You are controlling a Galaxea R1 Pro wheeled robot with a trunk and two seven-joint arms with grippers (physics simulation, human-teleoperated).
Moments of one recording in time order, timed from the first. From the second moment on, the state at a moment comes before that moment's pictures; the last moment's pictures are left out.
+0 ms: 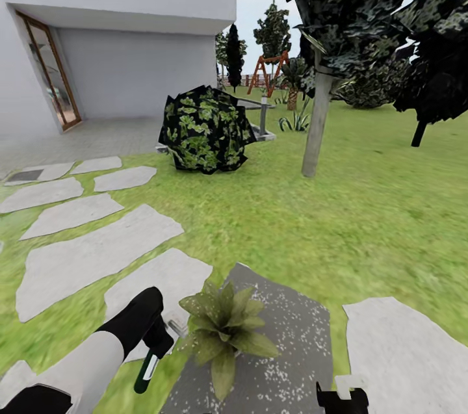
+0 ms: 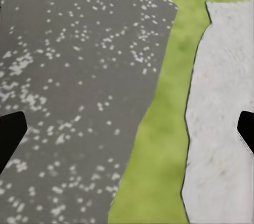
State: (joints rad) left arm -0.75 0.02 -0.25 -0.50 -0.75 0.90 -0.82; right arm -0.41 -0.04 -0.13 -0.12 0.23 -0.40 -0.16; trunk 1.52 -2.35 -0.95
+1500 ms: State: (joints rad) left arm -0.65 0.03 -0.07 -0.50 -0.70 0.69 -0.77; right arm -0.41 -0.04 -0.13 -0.12 0.23 -0.40 -0.16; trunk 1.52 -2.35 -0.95
